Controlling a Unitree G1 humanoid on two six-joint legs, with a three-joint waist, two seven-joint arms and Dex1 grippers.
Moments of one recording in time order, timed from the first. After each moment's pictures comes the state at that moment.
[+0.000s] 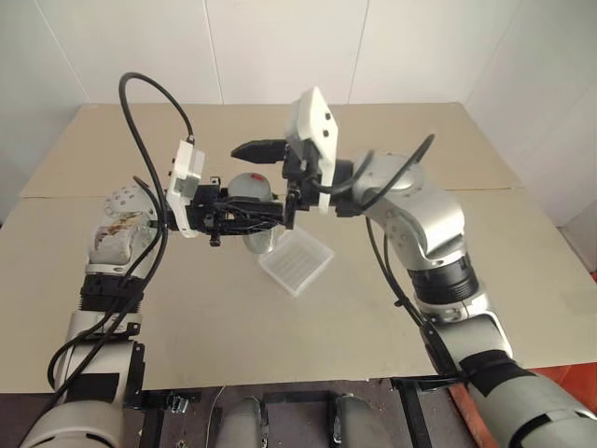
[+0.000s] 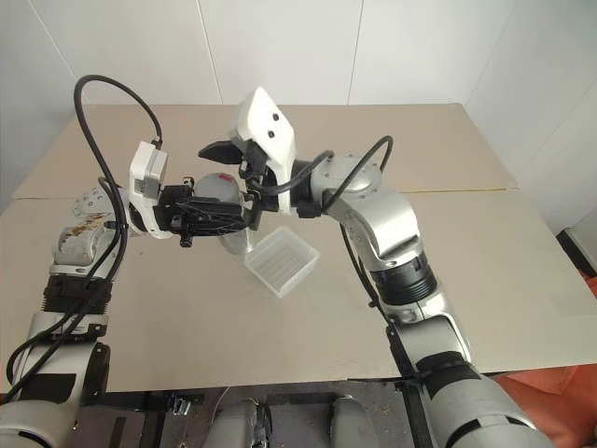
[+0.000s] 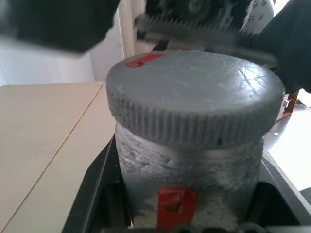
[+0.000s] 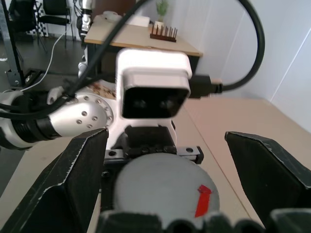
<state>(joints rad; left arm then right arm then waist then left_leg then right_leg) -0.78 0.58 0.04 0.27 -0.52 0.27 -1.48 -1.02 -0.23 0.23 -0.03 0.39 0.57 0.87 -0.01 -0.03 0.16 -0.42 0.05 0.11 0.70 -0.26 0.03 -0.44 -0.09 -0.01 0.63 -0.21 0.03</state>
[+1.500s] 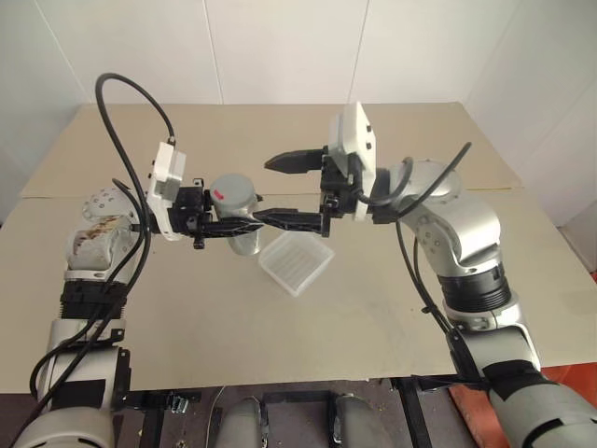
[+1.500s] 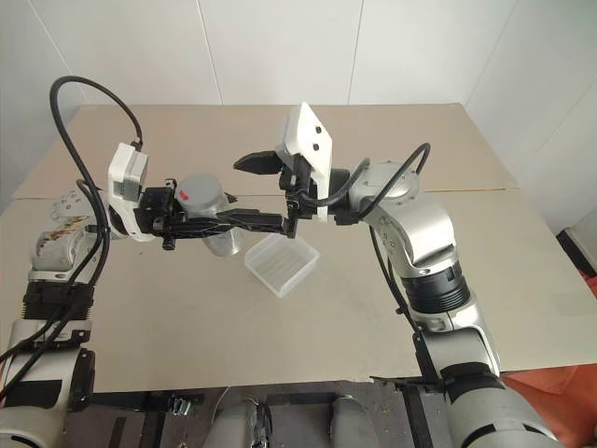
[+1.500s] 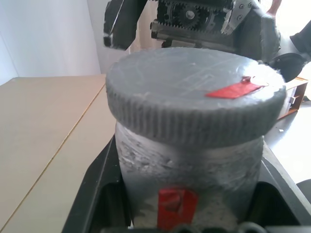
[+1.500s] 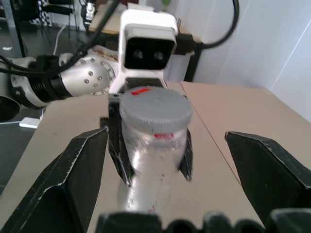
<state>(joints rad) -0.74 0.63 0.07 0.25 -0.53 0.29 -1.50 -0.93 -0.36 0.18 -0.13 0.45 0.56 0.97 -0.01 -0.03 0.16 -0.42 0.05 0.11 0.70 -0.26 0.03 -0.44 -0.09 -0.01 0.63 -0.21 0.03</state>
